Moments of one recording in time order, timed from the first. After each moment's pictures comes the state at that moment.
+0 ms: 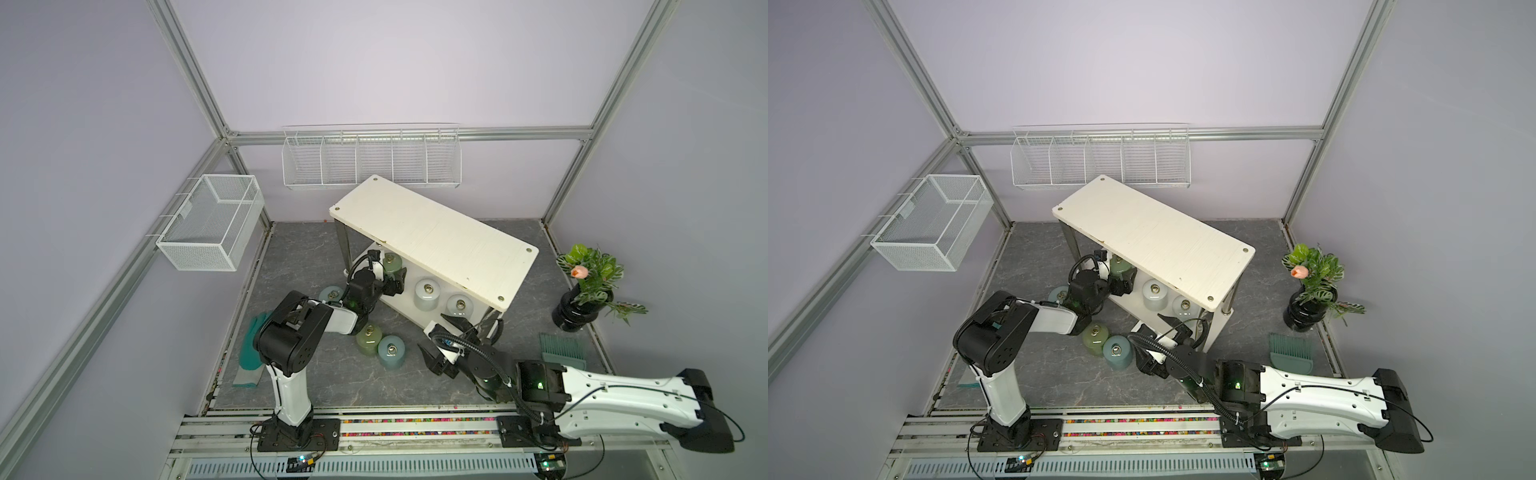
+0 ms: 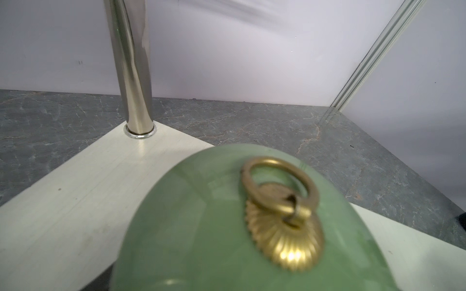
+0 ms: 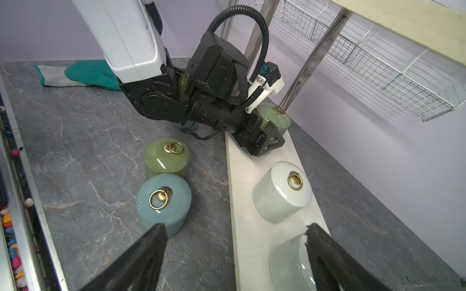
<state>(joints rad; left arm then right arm) -0.56 1.87 0.77 0.89 0.03 -0.29 1.38 0.92 0.69 -0.16 0.65 -0.12</state>
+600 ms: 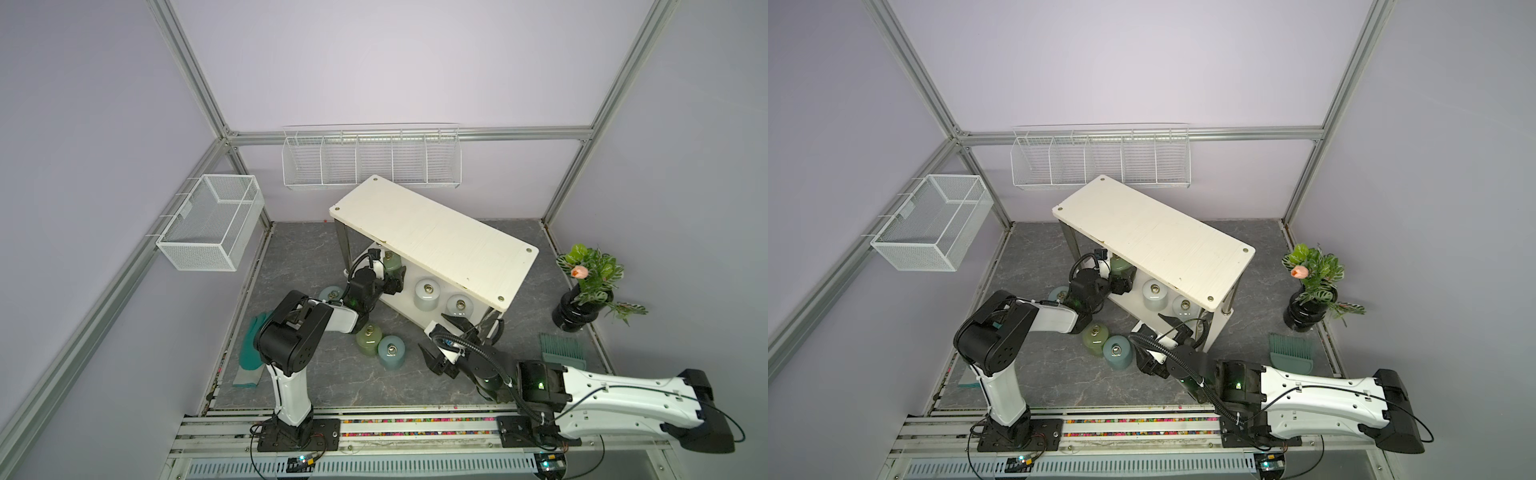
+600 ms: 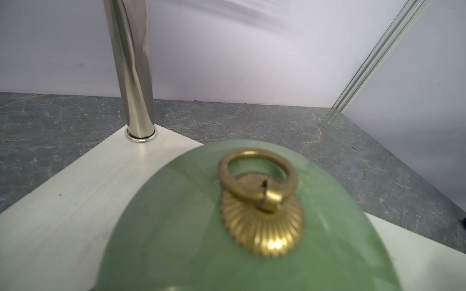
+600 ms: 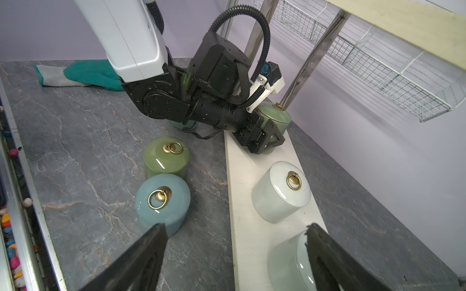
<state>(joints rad) -0.56 1.87 0.79 0.87 0.02 -0.29 1.38 0.92 0.69 -0.16 0.65 -0.12</state>
